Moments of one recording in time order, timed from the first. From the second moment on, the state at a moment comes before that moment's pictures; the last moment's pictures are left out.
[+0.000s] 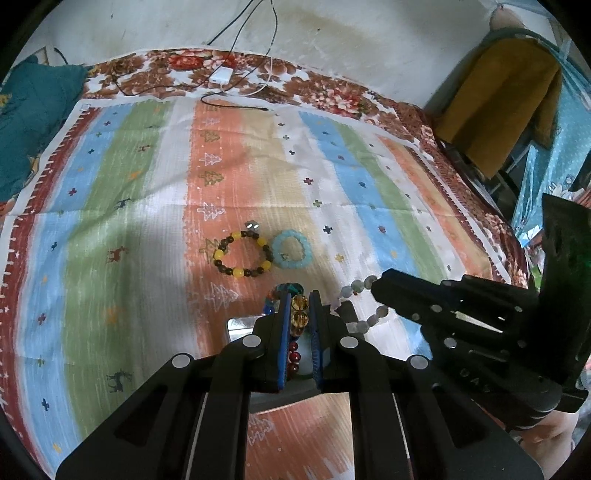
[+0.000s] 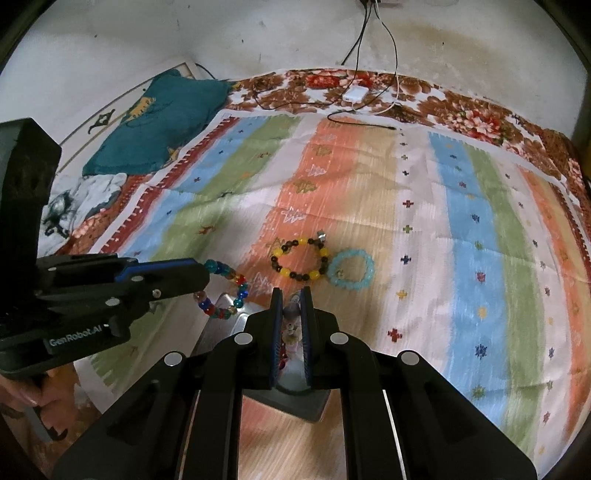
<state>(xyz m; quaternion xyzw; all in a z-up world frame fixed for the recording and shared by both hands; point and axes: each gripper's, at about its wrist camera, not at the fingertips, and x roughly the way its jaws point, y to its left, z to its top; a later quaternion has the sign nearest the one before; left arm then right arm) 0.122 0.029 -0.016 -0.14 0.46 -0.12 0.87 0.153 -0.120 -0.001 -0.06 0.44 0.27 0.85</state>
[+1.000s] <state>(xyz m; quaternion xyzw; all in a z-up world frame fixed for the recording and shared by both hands) 0.119 0.046 -0.033 -0.16 0.48 -0.07 0.86 0.164 -0.135 -0.025 -0.04 0.48 0.22 0.85</state>
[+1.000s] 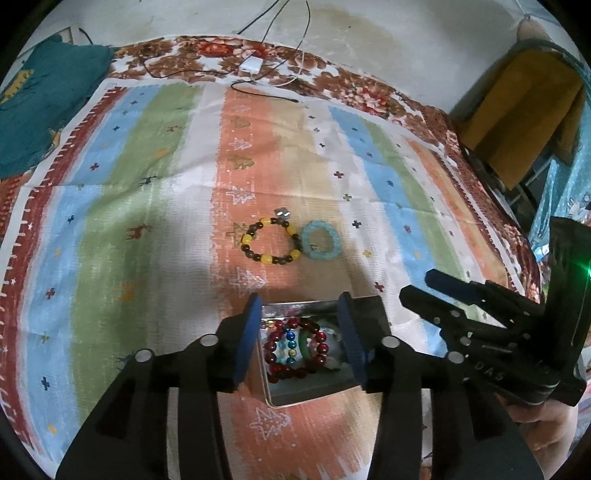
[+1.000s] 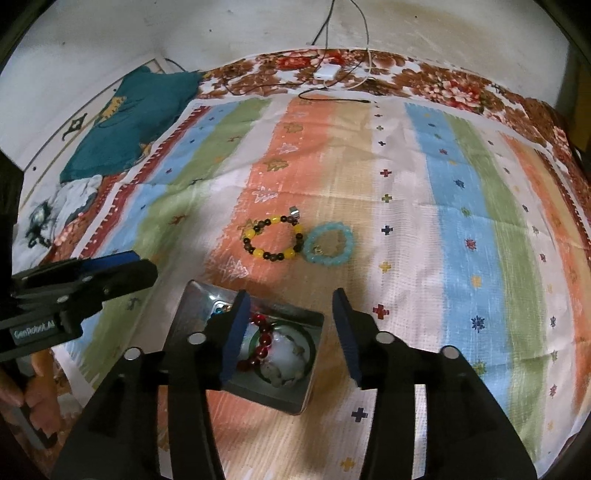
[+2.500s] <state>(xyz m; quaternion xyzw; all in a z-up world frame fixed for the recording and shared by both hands) 0.184 0.057 -0.093 -0.13 0.52 -0.03 0.84 0.245 -0.141 -0.084 -0.02 0.53 0.16 0.83</state>
